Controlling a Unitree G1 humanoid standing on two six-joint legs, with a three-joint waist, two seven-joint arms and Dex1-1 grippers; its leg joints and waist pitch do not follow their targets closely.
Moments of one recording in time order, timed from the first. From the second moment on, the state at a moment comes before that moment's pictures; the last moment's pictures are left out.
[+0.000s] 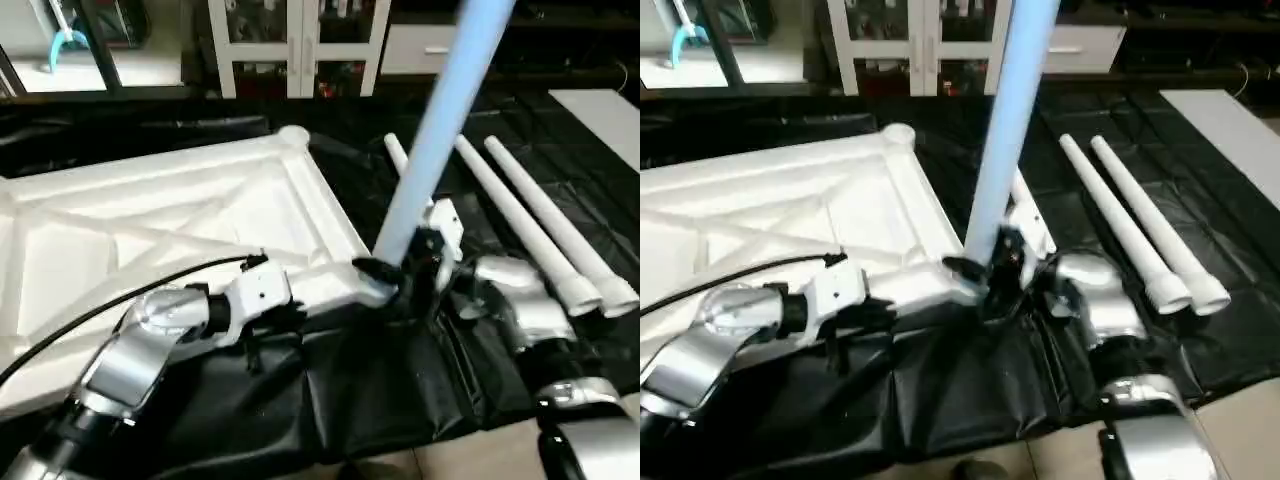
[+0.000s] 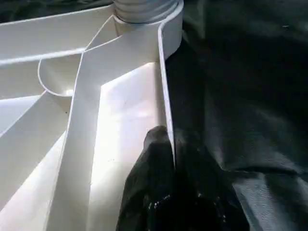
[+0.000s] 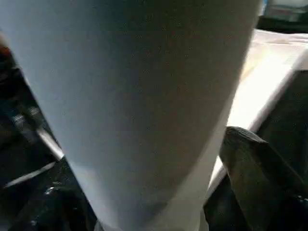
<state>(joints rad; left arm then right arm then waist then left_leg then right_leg) -0.30 0.52 -0.30 -0.02 0.01 0.28 -1.01 -0.61 -0.32 0.05 0.72 0.23 -0.03 1.17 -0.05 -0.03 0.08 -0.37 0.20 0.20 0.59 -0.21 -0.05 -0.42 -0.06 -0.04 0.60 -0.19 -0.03</state>
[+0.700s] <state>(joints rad) -0.29 0.56 -0.31 -0.02 -0.02 0.28 -1.06 -0.56 -0.33 0.08 0.69 0.26 -0.04 1.28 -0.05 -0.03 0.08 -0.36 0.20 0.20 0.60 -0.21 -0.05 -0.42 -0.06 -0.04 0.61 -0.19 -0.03</state>
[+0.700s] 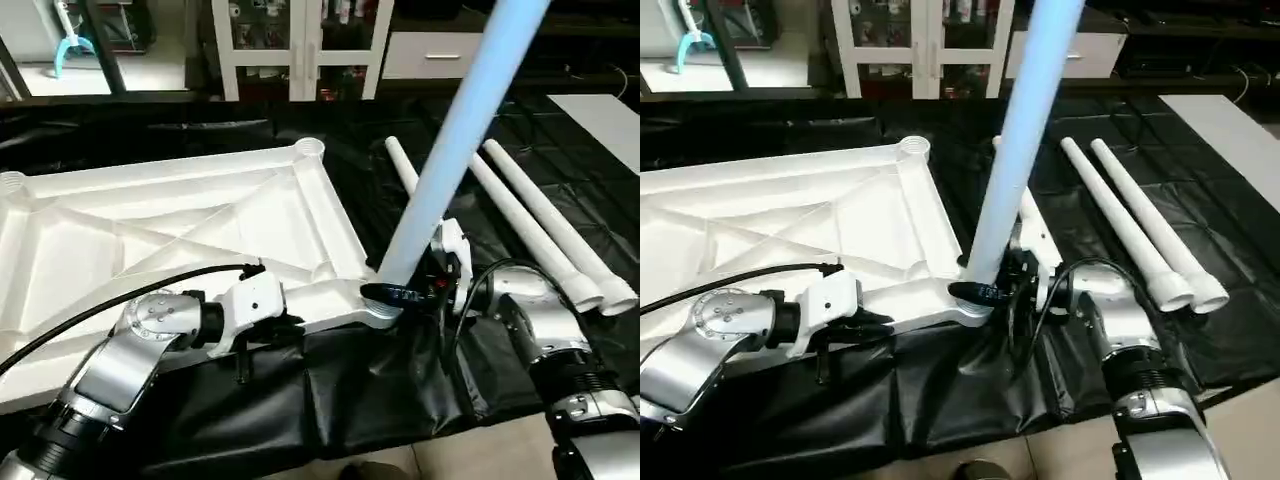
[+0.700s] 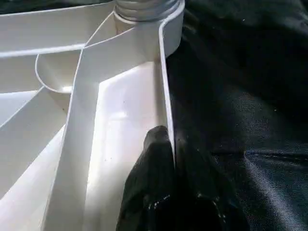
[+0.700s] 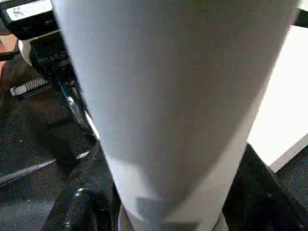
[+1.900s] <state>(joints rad) -0.32 0.51 -0.29 0.00 0.03 0.36 -0.93 -0.66 -0.24 0.01 0.78 0.22 -0.04 1.03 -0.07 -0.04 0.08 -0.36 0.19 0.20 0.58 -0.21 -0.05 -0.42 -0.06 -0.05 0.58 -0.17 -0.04</state>
